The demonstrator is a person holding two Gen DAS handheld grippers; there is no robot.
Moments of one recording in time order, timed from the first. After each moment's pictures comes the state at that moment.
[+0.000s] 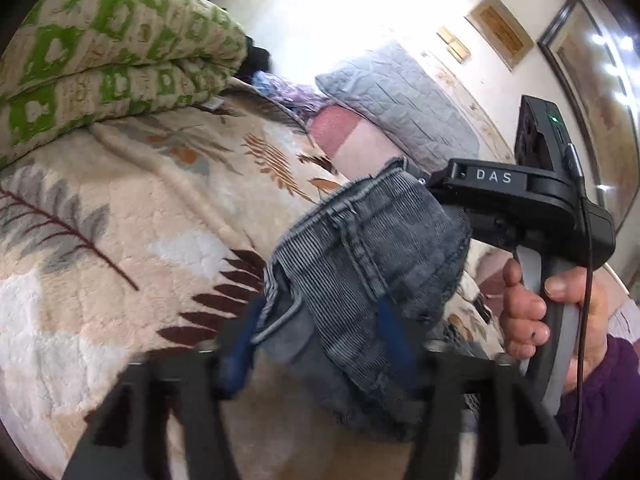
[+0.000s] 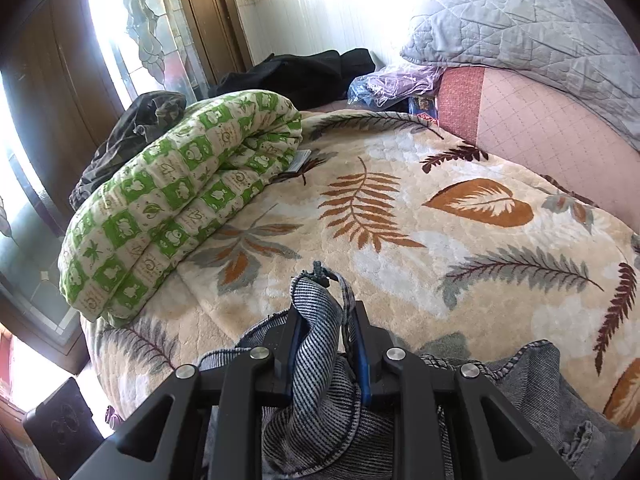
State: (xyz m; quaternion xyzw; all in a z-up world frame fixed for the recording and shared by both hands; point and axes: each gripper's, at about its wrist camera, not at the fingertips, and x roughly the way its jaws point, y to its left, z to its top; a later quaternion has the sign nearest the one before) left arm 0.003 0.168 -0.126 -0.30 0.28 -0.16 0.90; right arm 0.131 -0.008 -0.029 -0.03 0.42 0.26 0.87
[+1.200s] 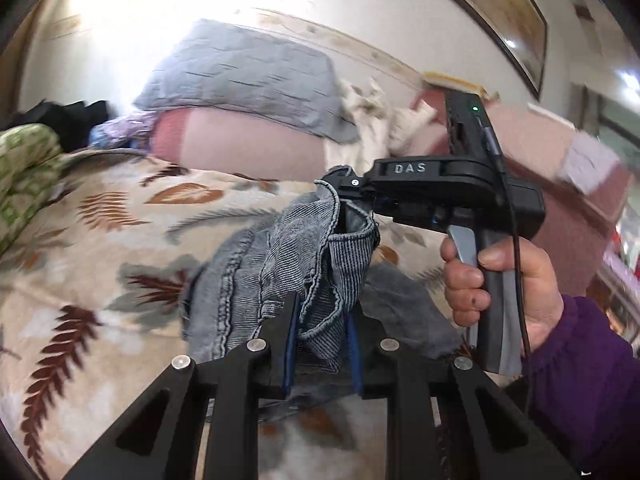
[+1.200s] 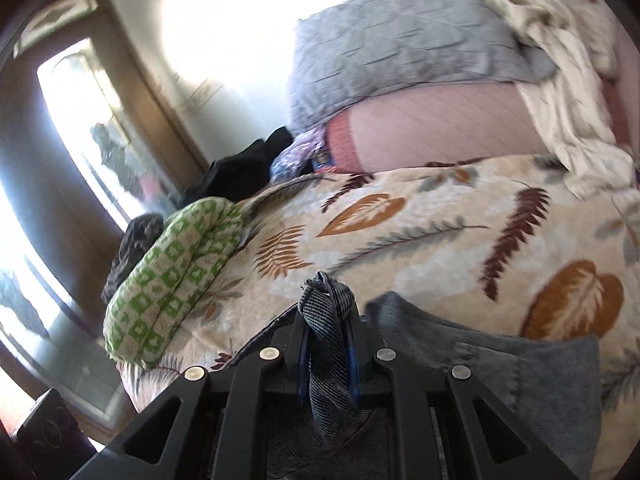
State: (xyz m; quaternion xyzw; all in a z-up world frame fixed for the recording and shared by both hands) left arm -0.036 -0.016 -0.043 -0.07 0.28 -0.30 0.91; right arm 0.068 -0.240 -0.005 0.18 0.34 0.21 0.90
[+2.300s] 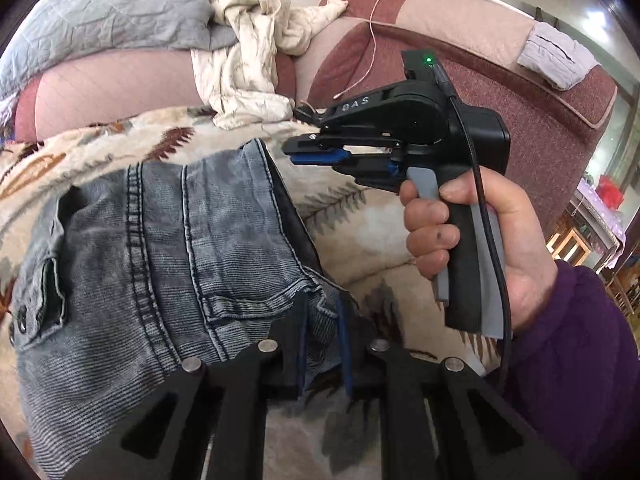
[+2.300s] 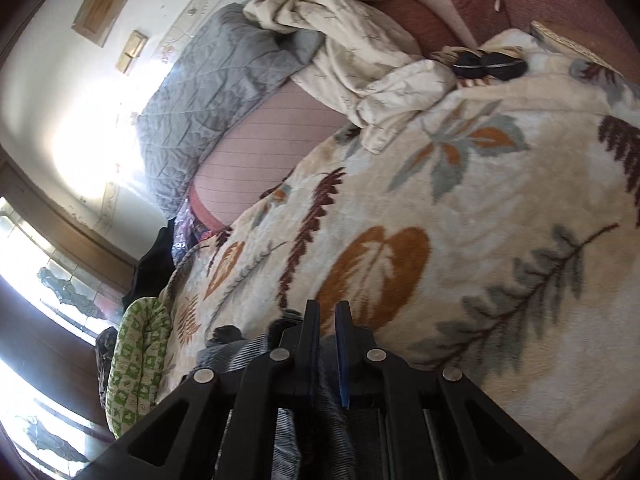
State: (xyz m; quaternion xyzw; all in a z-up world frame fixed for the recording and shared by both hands) left arm -0.018 -0.212 -0.085 0.02 0.38 -0.42 0.83; right arm 0.065 -0.472 -0.085 0.36 0.37 0.06 0.86
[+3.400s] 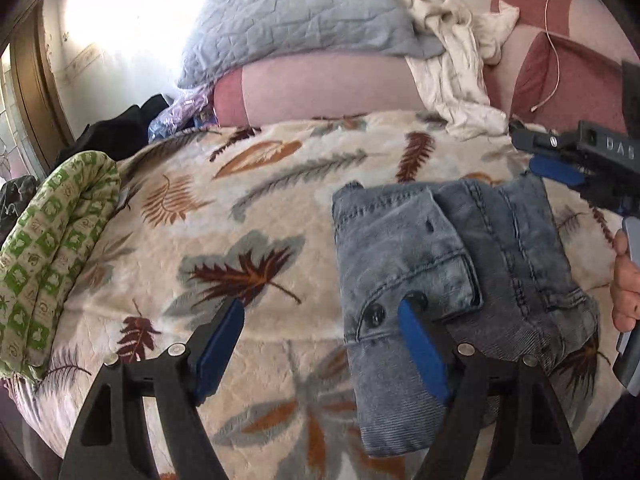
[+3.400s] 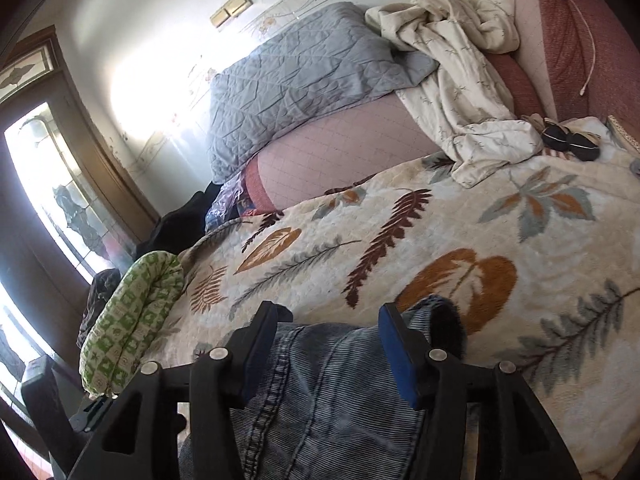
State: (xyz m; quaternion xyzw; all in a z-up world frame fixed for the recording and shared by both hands) left arm 0.025 -0.090 -0.067 0.10 0.38 -0.09 0.91; right arm 0.051 -0.368 -0.041 0.23 0.31 0.13 0.91
